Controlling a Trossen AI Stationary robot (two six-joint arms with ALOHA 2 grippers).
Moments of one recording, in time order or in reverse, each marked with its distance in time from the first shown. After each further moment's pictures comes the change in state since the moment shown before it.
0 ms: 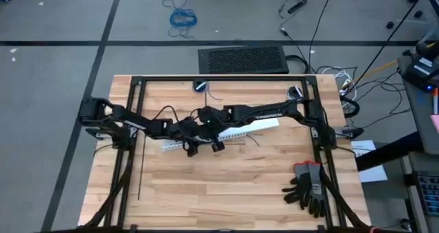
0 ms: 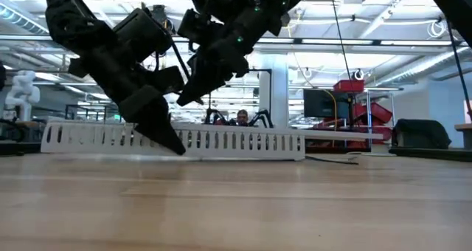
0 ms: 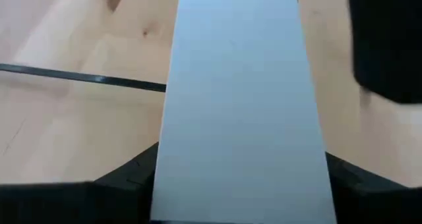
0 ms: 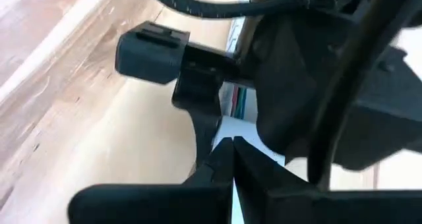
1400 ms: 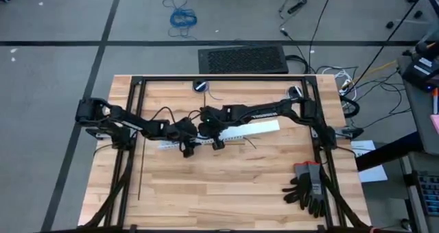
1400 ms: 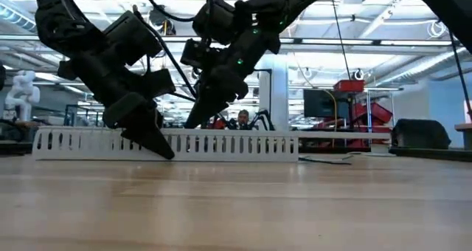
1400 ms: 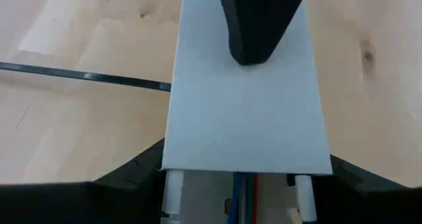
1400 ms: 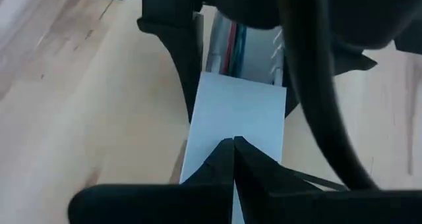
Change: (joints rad) left arm -0.001 -0.021 -0.058 0.035 0.001 0.053; right arm -0.026 0.060 -0.039 0.020 -0.024 0.074
